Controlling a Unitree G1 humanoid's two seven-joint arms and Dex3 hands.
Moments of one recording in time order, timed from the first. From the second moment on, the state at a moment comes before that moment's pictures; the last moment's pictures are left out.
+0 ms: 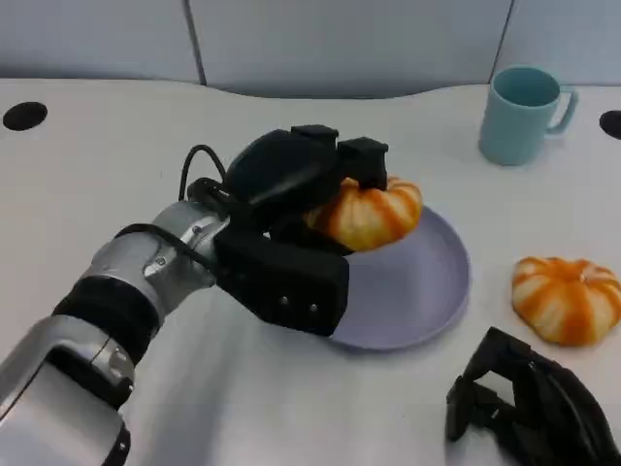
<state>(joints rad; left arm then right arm) -0.93 0.16 -0.56 1.02 0.68 -0.61 0.19 0.06 0.04 -0.10 0.30 0.42 0.01 0.65</state>
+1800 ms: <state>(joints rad) -0.73 0.25 -0.39 0.74 0.40 -0.54 -0.25 0.07 0.03 -0.10 0.27 0.42 0.04 0.62</state>
